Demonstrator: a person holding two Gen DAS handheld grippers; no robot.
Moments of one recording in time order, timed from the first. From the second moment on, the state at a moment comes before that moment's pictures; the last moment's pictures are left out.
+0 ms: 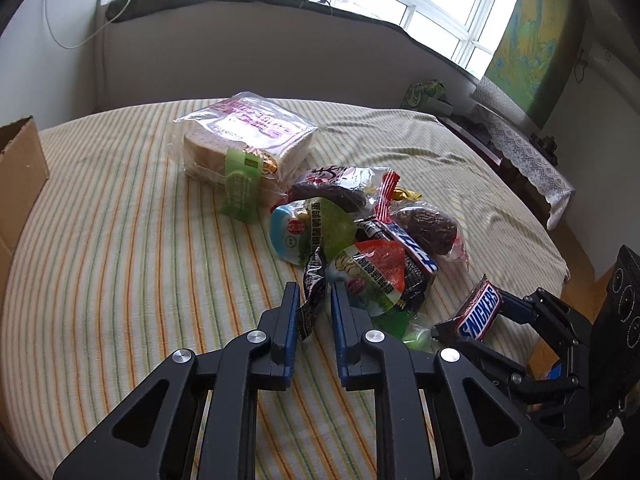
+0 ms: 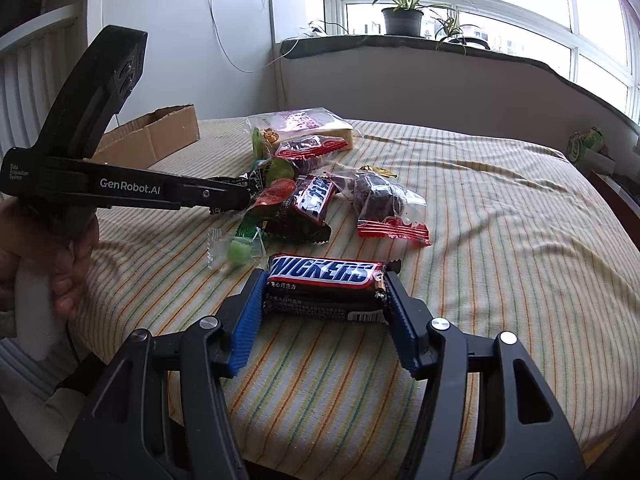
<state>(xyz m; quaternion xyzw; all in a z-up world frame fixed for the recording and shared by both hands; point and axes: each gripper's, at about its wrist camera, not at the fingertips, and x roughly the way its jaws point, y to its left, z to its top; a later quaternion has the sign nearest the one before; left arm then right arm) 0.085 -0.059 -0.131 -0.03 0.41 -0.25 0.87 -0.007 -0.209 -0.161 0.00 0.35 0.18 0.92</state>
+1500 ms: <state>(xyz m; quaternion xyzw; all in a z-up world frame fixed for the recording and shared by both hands) -0.006 -0.006 0.020 0.00 0.17 -0.20 0.96 -0.017 -0.208 -0.018 0.04 0.22 0.12 0.97</state>
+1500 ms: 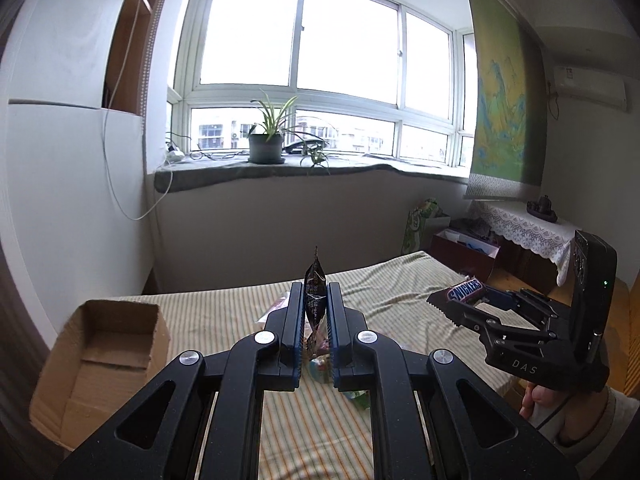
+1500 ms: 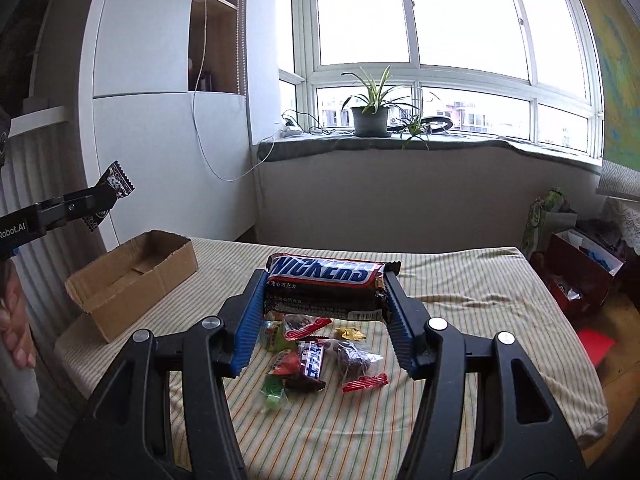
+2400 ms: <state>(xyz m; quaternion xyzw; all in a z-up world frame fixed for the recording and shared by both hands) -0.031 0.172 -0.027 -0.09 0.20 -0.03 0.97 0.040 0.037 -0.023 -0.01 0.24 0.36 0.90</state>
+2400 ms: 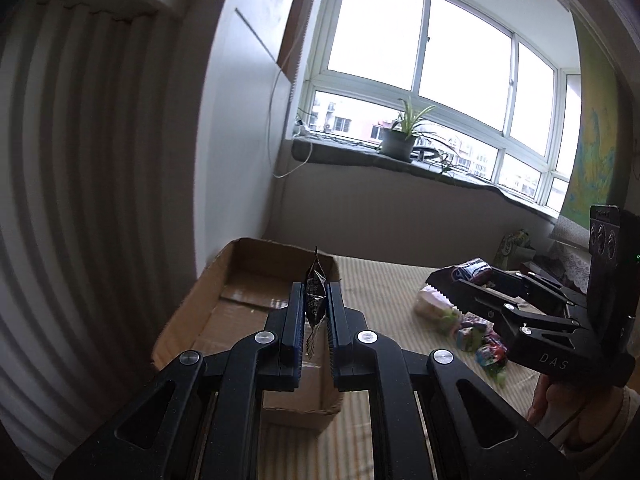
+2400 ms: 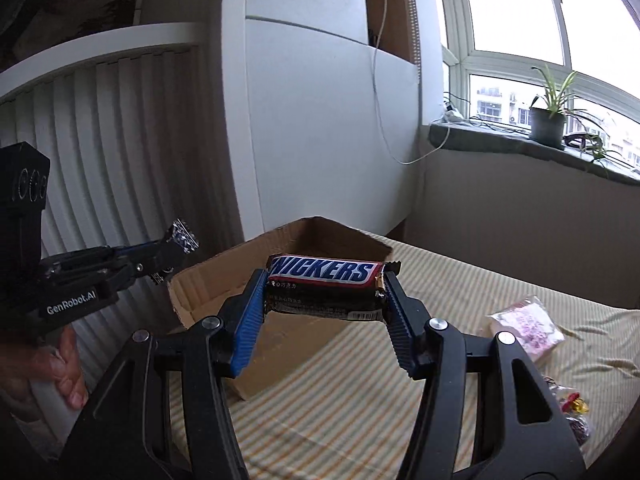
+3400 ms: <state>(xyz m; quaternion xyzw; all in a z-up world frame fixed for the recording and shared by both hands) -0.027 0.232 -0.067 -0.17 0.27 0.06 0.95 0.037 0.085 -0.055 -0.06 0.24 0.36 0.90</state>
